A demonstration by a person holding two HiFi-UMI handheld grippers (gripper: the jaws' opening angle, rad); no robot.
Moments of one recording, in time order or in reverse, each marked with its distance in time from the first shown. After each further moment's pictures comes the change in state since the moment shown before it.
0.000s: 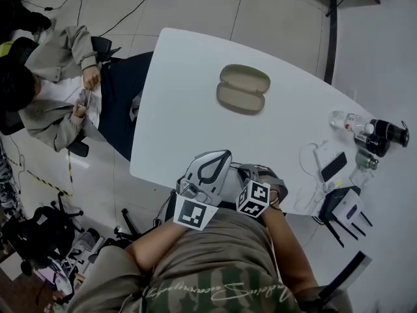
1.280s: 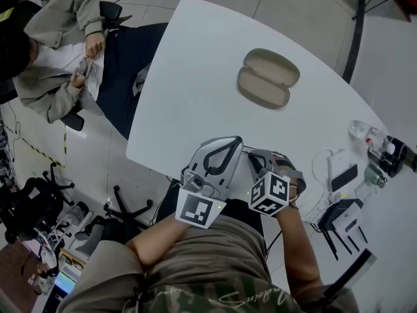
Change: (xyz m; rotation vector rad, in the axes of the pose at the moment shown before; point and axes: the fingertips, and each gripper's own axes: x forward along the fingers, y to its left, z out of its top) left arm 0.008 0.023 -0.022 -0.060 -0.035 0.139; right arm -0.013 -0.046 0.022 -0.060 -0.050 -0.010
